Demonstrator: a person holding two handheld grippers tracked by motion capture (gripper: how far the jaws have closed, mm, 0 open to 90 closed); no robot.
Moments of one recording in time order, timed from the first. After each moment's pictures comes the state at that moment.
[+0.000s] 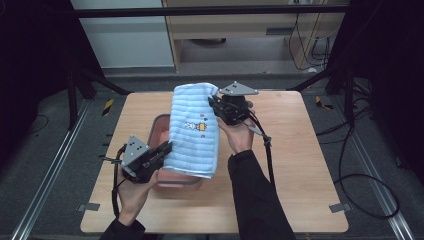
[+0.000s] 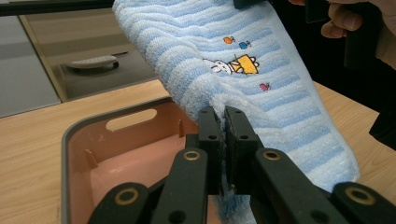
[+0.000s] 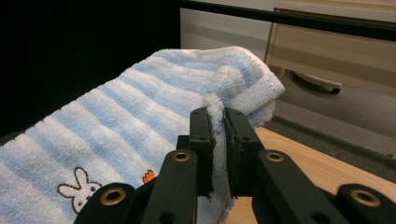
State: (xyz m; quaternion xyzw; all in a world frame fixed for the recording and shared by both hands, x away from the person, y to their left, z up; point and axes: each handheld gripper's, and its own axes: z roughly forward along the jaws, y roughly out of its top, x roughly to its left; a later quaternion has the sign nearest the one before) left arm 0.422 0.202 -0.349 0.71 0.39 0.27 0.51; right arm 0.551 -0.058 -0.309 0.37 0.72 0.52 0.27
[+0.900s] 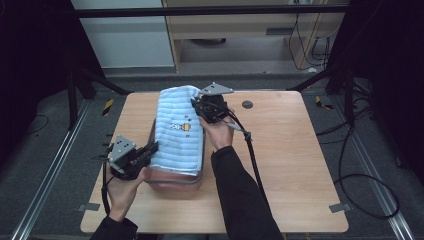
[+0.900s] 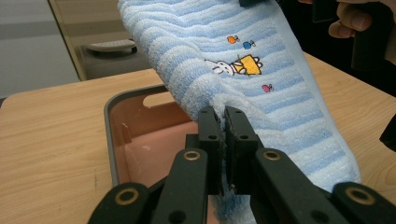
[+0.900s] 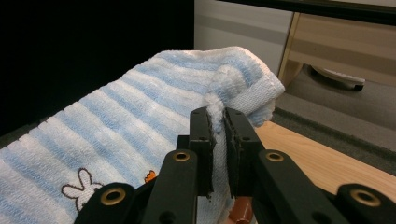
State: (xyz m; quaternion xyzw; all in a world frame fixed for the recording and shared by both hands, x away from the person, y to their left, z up) left arm 0.436 0.235 -0.367 0.71 0.43 0.28 0.49; right arm 0.578 -0.010 -0.332 0.36 0.74 0.52 0.24
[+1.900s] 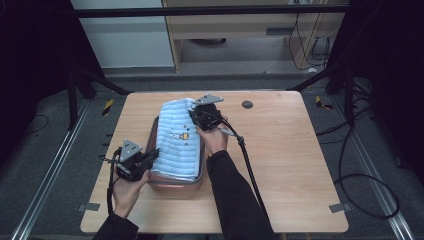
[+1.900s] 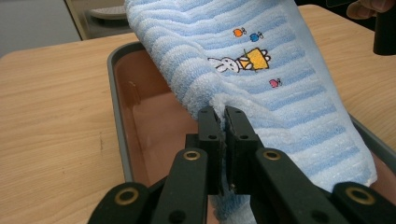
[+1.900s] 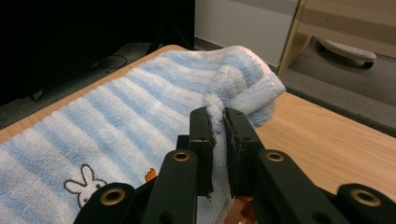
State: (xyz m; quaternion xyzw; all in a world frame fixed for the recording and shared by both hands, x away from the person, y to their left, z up) left arm 0.451 0.238 -0.404 0.73 0.46 0.25 0.44; right arm 0.593 0.006 -0.380 0.37 0.76 0.48 0.23
